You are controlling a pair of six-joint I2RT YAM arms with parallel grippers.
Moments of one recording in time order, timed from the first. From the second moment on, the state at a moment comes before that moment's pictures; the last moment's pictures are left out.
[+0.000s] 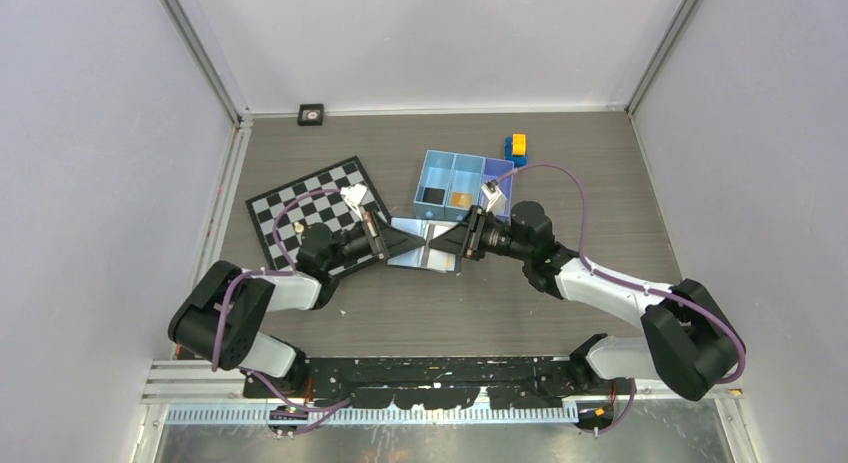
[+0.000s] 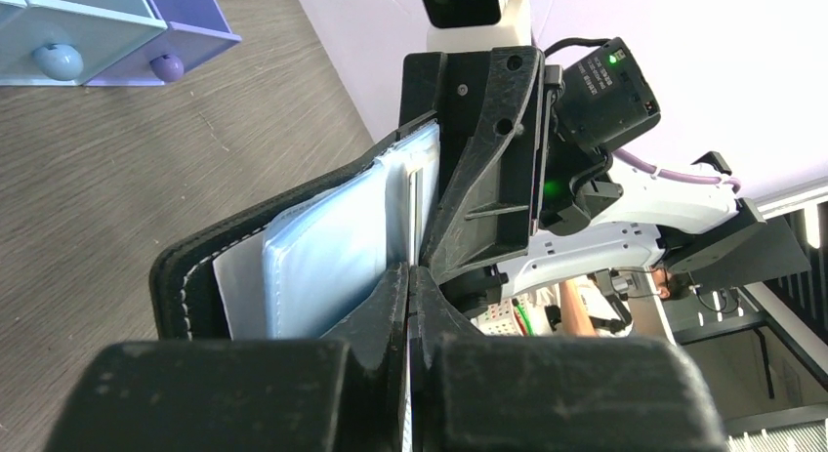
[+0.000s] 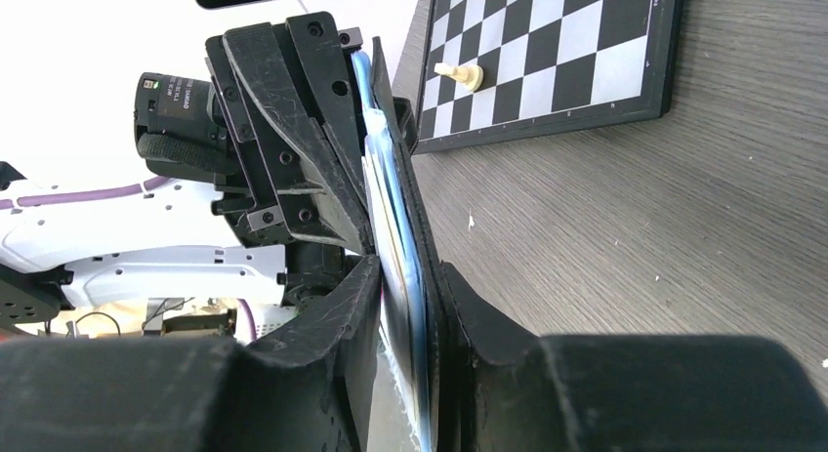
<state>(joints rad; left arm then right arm) -0.45 1.44 0.35 1.23 0.73 -1.17 0.61 1.27 0.56 0.51 -0.54 0.99</state>
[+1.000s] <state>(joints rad) -0.39 1.28 0.31 1.11 0.71 -1.11 0.61 1.28 0.56 0.49 -0.55 1.01</state>
